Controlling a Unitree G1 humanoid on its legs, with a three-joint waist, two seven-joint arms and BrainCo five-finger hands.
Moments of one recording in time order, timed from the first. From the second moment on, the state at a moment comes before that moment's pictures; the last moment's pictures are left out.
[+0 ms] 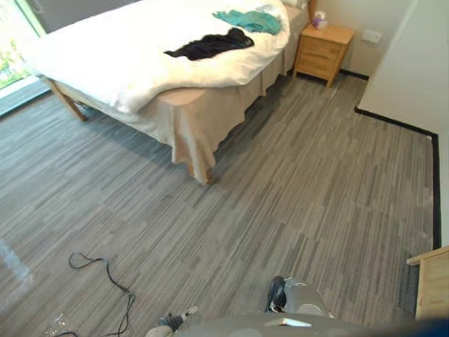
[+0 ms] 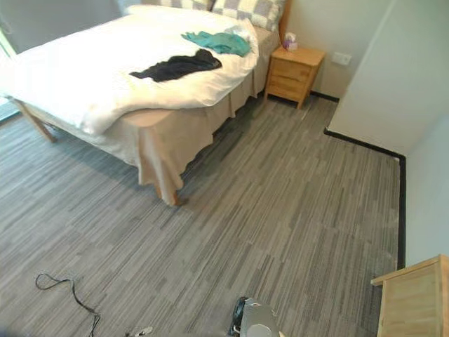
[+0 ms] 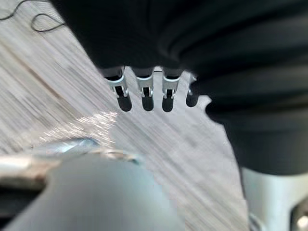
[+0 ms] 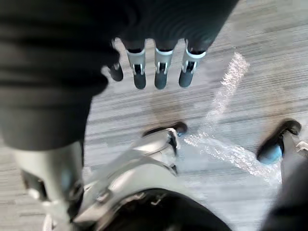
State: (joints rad) left arm 0.15 0.04 0.26 1.04 0.01 0.07 0.07; right arm 0.22 -0.10 -0.37 1.03 0.28 0.14 0.13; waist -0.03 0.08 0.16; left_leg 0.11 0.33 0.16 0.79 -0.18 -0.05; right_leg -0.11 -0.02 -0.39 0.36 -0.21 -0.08
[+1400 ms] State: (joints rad) left arm 0.10 0.00 0.12 0.97 -0.26 -0.15 0.08; right arm 0.04 -0.08 -0.13 1.05 0.11 0.01 0.20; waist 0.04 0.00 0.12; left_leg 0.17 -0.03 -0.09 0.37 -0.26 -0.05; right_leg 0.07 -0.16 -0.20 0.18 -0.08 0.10
